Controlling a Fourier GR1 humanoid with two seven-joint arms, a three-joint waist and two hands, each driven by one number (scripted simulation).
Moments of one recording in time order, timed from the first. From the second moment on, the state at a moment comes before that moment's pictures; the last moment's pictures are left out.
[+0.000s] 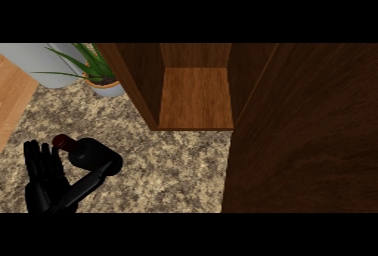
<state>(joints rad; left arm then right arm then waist) 0.21 0.01 -0.04 -1.72 0.23 0.65 -0.22 -0.08 -0.09 0.12 -2.50 -0.07 0.04 0.65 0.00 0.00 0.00</state>
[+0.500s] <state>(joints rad) 0.19 0.00 -0.02 -1.57 0.32 0.57 -0.37 -0.08 -0.09 0.11 -2.50 -0.08 0.05 0.67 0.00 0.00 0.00</state>
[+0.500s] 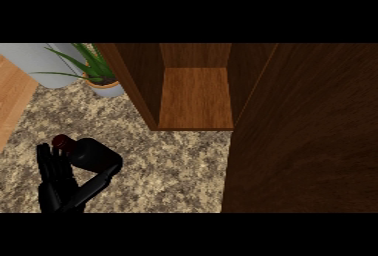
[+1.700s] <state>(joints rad) 0.05 0.00 0.06 -1.20 0.46 0.43 -0.60 -0.12 -0.09 0.09 -2.50 -0.08 0.06 0.68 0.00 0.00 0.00</state>
